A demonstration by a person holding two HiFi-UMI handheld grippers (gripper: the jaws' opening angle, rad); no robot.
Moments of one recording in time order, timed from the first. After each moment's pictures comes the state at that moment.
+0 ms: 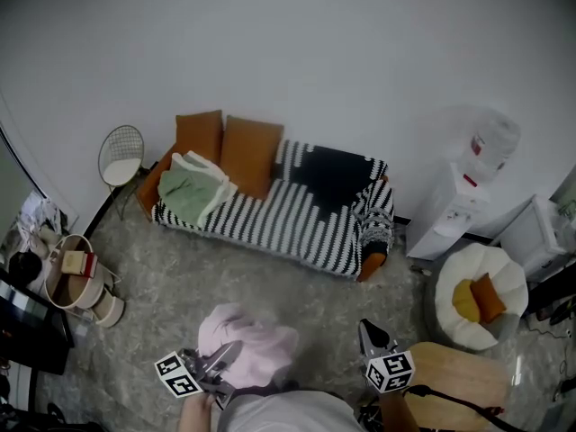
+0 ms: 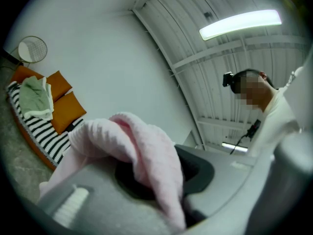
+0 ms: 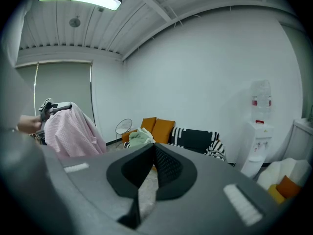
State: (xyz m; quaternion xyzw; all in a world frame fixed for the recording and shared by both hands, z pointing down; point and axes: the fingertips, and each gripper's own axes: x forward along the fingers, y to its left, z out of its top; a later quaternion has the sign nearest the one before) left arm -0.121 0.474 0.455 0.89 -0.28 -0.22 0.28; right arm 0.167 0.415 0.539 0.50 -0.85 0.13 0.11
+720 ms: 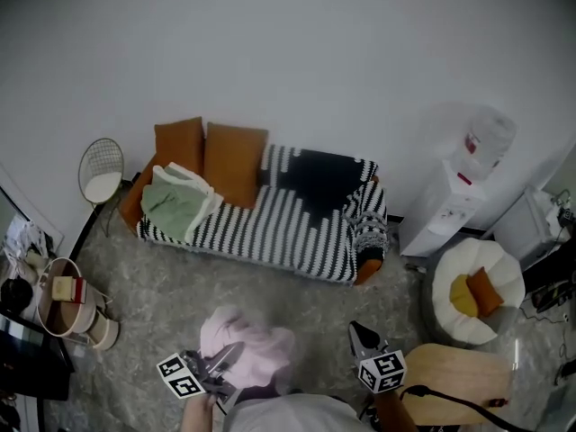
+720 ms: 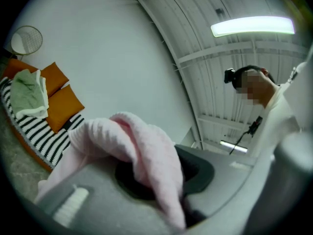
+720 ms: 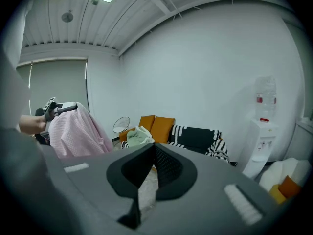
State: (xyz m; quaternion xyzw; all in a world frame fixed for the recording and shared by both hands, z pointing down) left arm -0.142 0.356 0.468 0.90 -0.25 -0.19 0.30; right arm 0.120 0.323 0.545 0.50 -0.84 0.14 0.13
